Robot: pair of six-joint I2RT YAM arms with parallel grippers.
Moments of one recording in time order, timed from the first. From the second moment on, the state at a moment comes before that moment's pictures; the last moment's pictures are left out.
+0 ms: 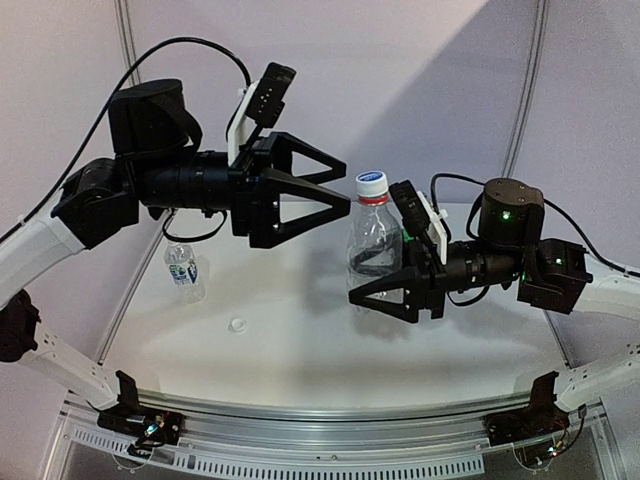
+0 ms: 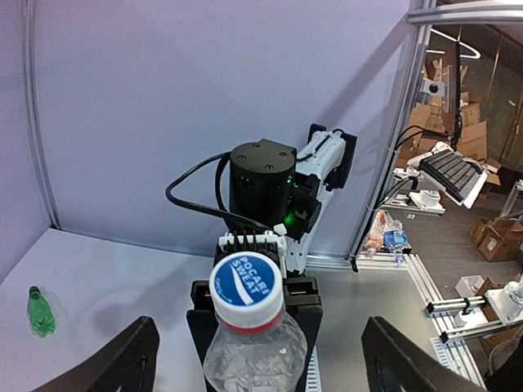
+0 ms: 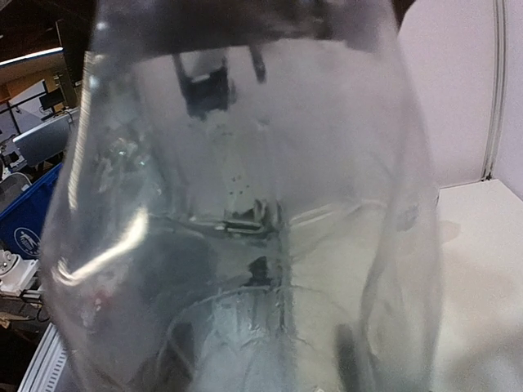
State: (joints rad) left arm -1.13 1.34 1.60 -0.31 0.43 -0.17; right arm 1.11 1.13 1.04 -0.02 -0.50 0.16
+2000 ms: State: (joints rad) left arm -1.10 1.55 1.83 -0.42 0.32 -0.38; right arm 1.11 1.11 1.06 -0.12 -0.17 0.10
